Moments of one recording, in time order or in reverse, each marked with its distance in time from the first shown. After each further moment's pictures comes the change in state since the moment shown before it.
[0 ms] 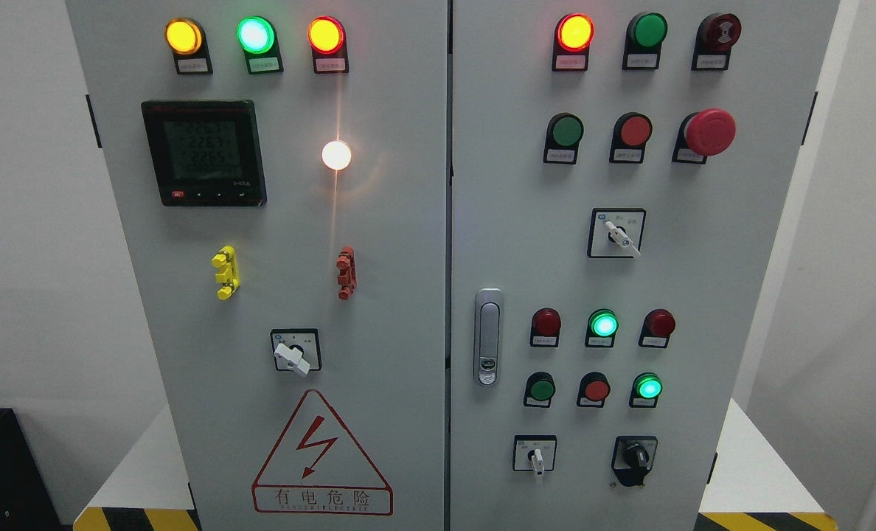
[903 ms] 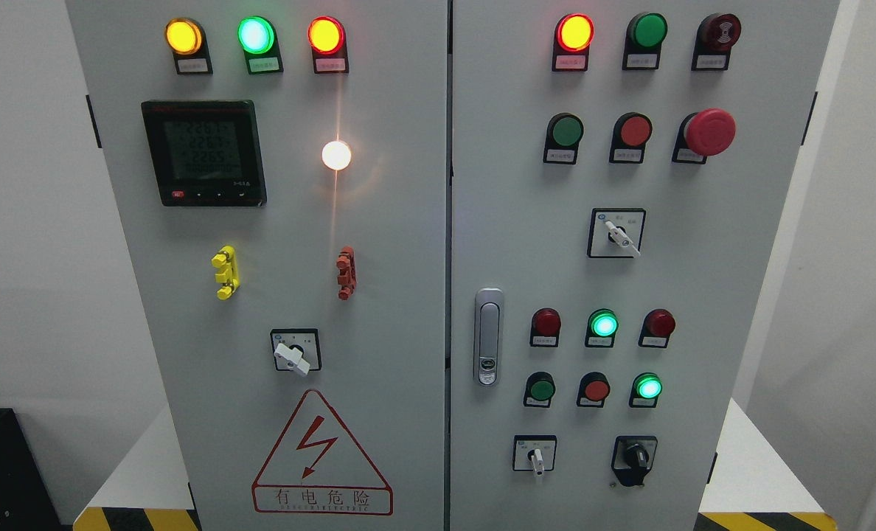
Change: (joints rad) left arm 0.000 0.000 0.000 0.000 0.000 0.000 -0.001; right arm 0.043 0.008 0.000 -0.098 0.049 0.062 0.026
